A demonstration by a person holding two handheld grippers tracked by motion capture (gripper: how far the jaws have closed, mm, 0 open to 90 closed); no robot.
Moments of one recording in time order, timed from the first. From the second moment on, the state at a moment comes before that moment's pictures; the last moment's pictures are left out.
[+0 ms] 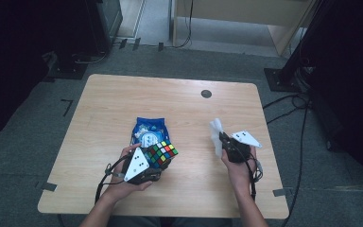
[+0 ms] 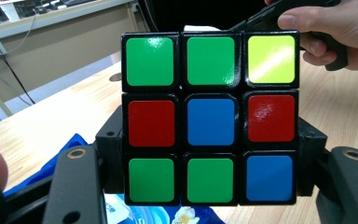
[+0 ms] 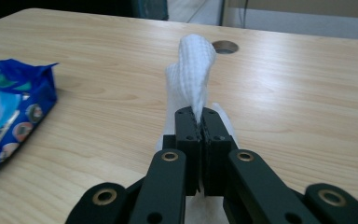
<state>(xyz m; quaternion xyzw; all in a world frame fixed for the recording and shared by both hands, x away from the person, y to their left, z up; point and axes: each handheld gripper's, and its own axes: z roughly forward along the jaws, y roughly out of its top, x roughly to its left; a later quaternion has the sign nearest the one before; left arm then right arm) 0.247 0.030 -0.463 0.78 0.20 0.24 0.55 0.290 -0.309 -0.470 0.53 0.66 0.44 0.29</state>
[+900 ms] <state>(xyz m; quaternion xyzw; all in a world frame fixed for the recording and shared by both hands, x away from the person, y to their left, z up) 0.249 0.030 -0.464 0.78 0.21 0.23 0.55 0.280 -0.279 -0.439 0.52 0.65 0.50 0.24</state>
